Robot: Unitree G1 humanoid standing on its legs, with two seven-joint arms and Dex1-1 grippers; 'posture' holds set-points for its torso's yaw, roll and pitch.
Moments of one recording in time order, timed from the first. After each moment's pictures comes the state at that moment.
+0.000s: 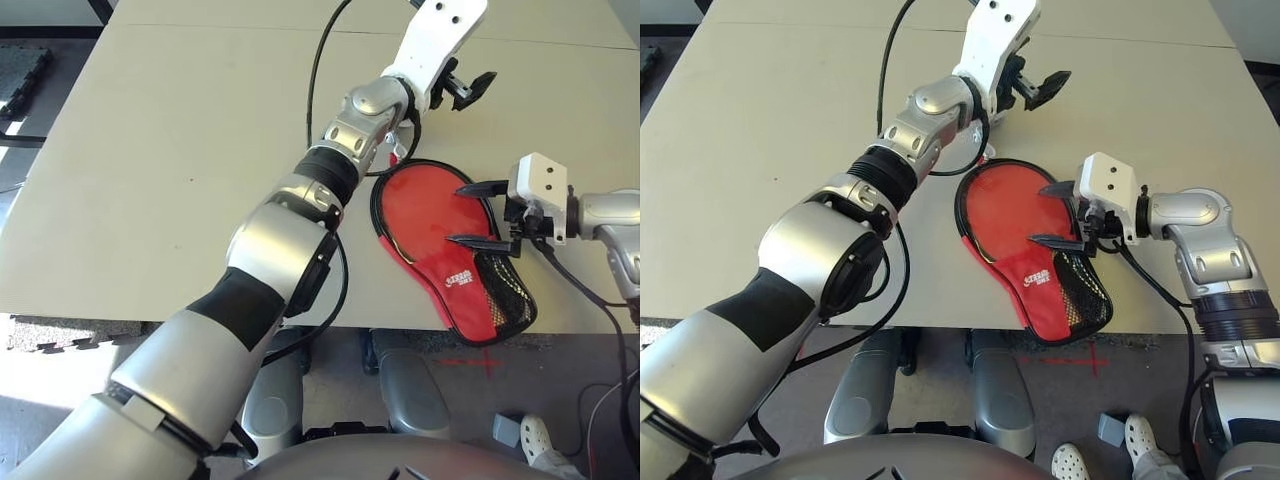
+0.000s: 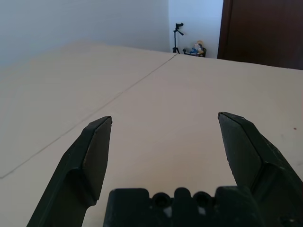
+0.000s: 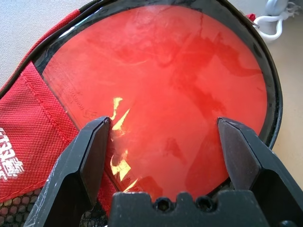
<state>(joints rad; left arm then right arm) -1.41 -0.06 -0.04 1.11 -0.03 -0.08 -0.57 -0.43 -0.79 0.04 0.22 0.18 0.08 1.25</state>
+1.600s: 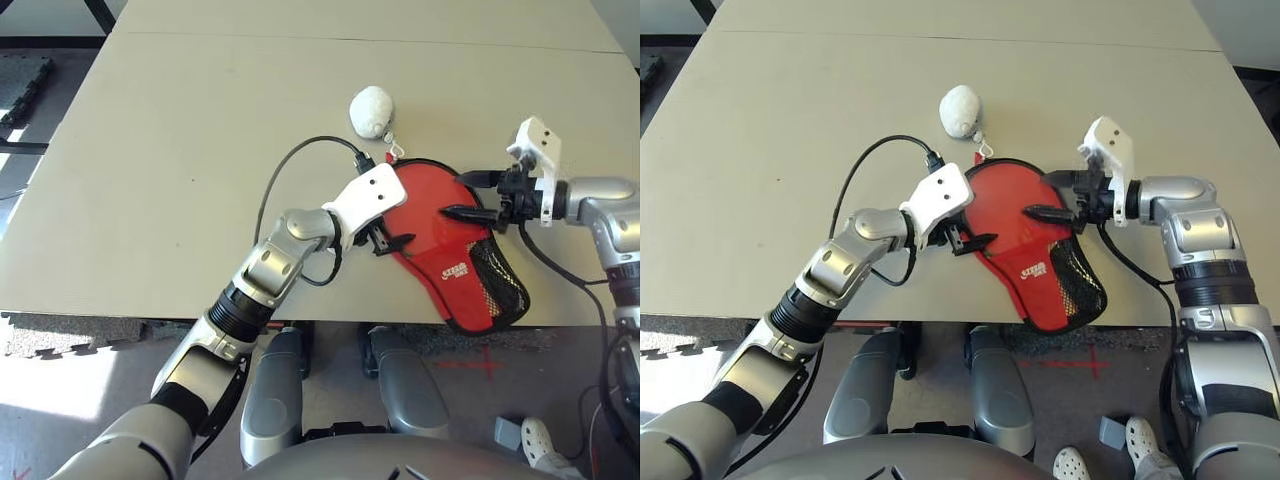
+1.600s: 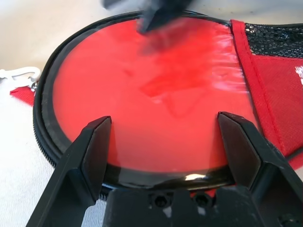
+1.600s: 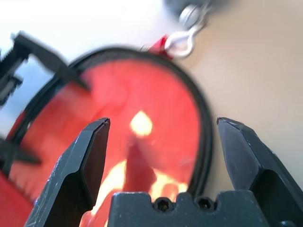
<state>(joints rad) -0.58 0.16 -0.46 -0.02 -0.03 0.57 -0.66 -0.73 -0.70 -0.02 0.46 0.29 0.51 1.15</state>
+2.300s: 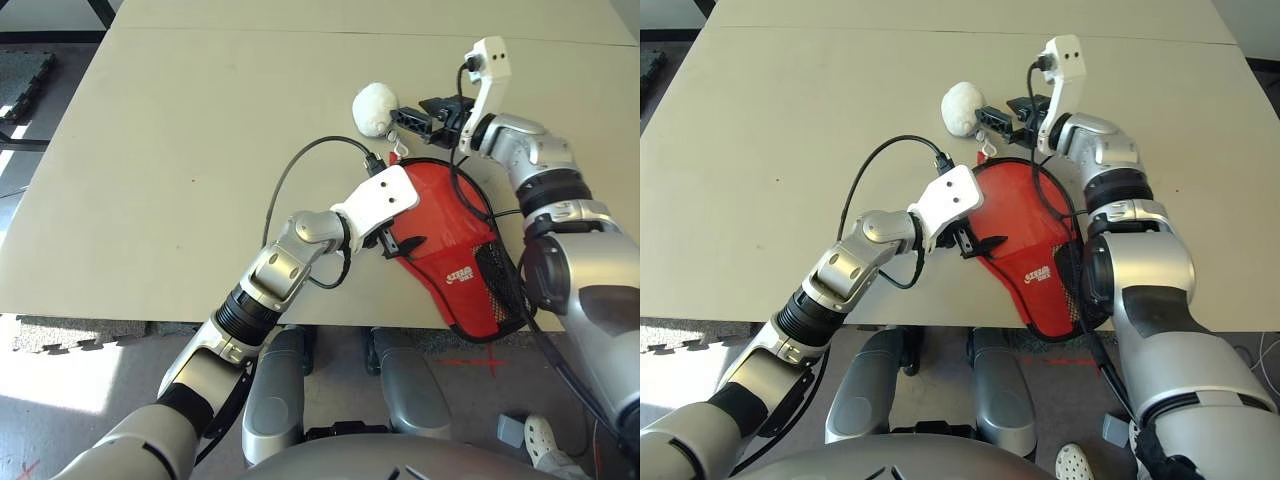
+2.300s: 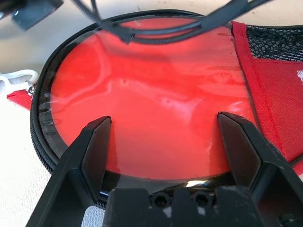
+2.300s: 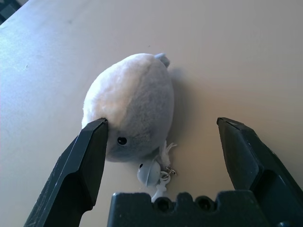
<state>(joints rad) -0.57 0.16 -0.47 -0.08 -0.02 0.62 -0.65 -1.21 -0.31 -0.16 1.21 0.25 0.23 0.71</state>
